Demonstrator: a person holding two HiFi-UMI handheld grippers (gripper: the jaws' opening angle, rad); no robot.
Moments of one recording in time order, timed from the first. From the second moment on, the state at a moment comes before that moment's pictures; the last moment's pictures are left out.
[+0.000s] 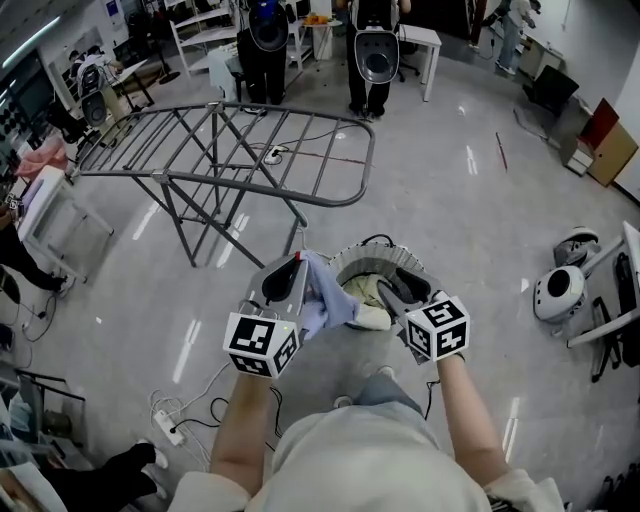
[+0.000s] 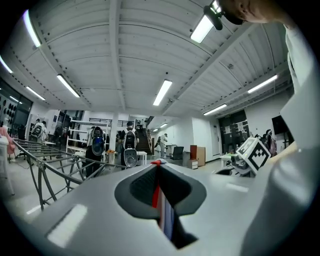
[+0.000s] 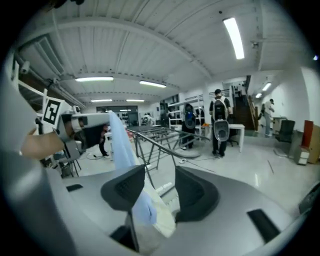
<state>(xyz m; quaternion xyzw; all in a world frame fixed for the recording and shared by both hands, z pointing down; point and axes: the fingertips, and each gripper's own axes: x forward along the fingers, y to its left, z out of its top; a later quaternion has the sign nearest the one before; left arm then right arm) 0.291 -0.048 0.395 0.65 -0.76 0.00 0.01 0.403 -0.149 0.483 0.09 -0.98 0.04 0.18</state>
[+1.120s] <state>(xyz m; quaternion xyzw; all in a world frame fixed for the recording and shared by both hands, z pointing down) 0.364 -0.043 0.472 0.73 -0.68 0.06 0.09 0.374 -0.113 0.358 0.06 -0.99 -0.06 0.11</state>
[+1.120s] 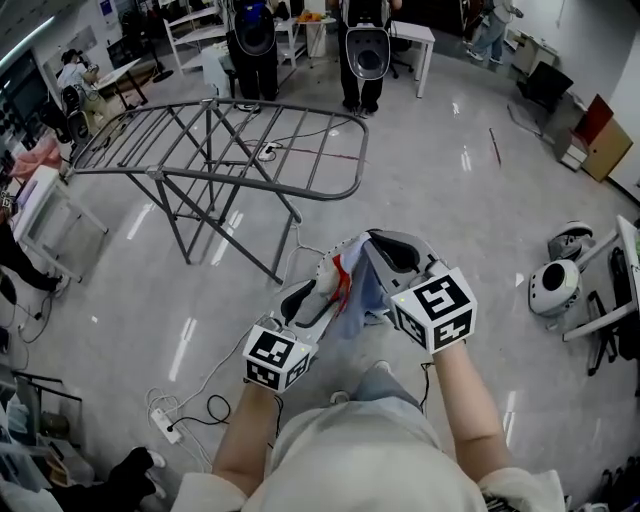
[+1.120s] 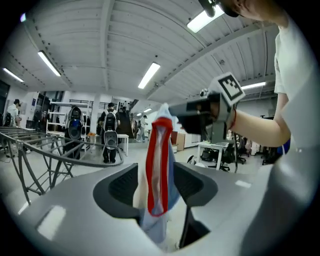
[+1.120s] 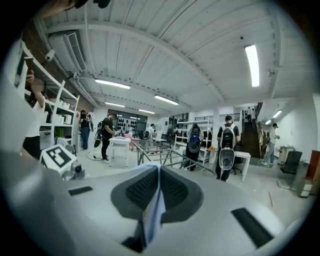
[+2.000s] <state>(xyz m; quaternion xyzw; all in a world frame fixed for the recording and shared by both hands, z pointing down) 0.317 -0.082 0.475 0.70 -0.70 0.05 0.11 0.406 -0.162 0.238 0.13 -0.98 -0.14 0.02</state>
